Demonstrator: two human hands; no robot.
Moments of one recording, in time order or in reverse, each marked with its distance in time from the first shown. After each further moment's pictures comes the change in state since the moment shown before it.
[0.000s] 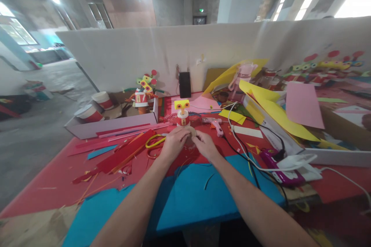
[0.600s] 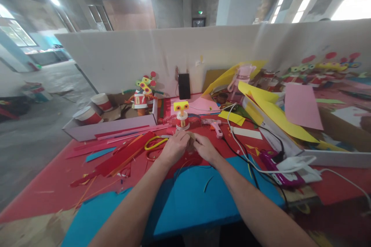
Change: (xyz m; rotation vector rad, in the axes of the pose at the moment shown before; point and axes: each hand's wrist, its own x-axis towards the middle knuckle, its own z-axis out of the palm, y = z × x) left_hand 0.000 0.004 -0.001 0.306 -0.141 0.226; right_hand -0.001 -0.001 -0.003 0.110 -0.114 -0.008
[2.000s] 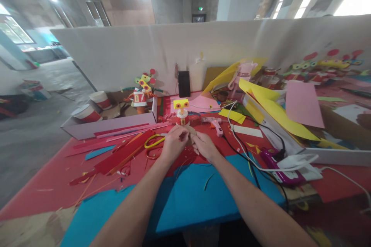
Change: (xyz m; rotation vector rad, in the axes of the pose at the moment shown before) left_hand 0.005 0.006 0.000 -0.404 0.237 -0.364; right_hand -0.003 -0.012 0.006 0.085 0.030 0.134
